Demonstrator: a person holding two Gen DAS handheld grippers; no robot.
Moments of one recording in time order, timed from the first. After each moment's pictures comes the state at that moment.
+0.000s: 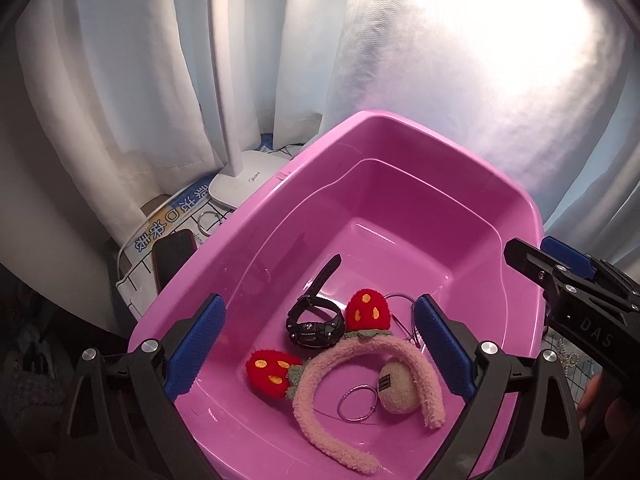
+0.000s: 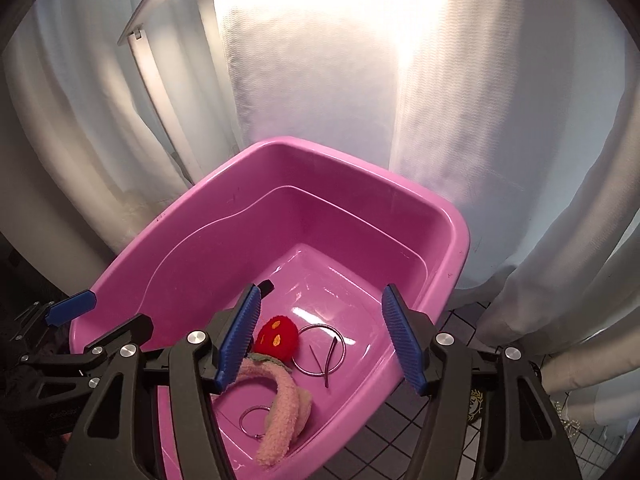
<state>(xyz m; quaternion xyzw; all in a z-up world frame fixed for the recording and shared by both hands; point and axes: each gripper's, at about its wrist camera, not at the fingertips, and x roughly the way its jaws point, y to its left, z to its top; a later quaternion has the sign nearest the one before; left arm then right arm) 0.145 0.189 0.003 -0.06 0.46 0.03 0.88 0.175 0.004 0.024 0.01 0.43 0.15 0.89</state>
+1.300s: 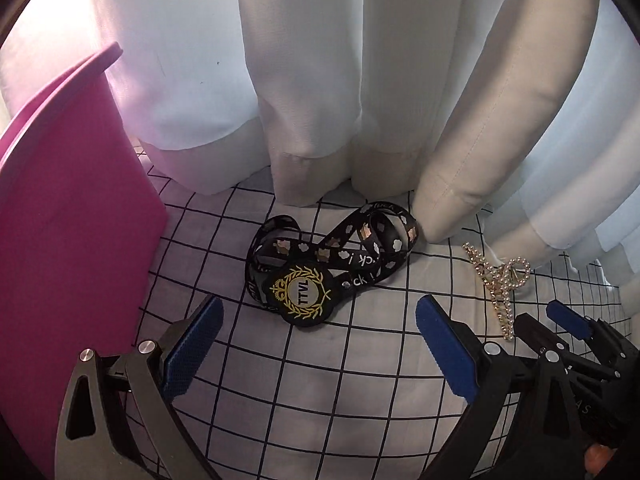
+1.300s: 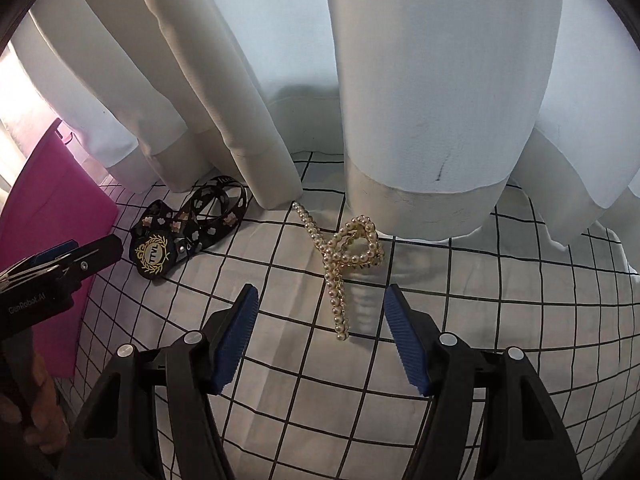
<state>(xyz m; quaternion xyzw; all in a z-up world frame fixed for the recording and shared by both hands) 0.142 -0.138 -0.125 0.06 0.51 -0.16 0.84 0.043 -0.327 -0.145 0.15 0.50 -0.06 0.85</state>
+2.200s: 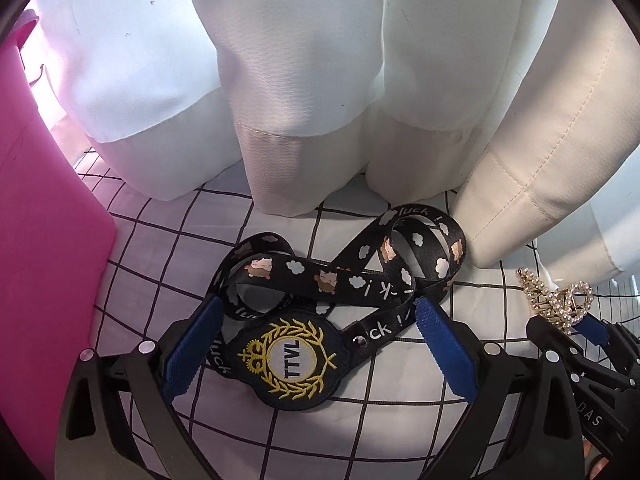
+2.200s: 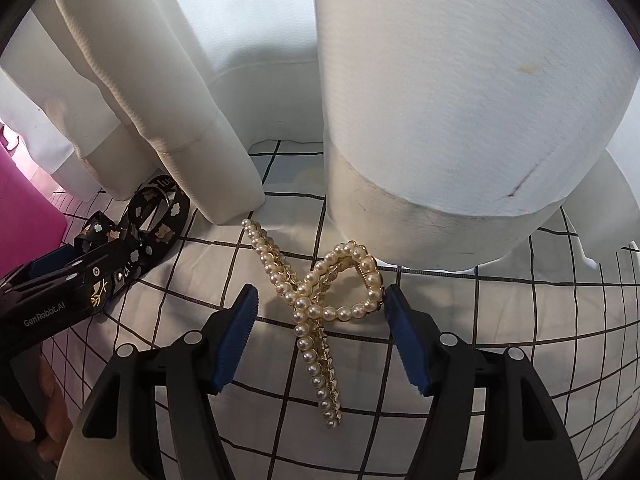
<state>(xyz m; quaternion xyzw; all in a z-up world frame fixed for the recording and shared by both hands) 0.186 -0.152 -0.185 0.08 0.51 -0.16 0.84 0.092 -0.339 -0.188 0.14 0.51 -0.10 0.84</state>
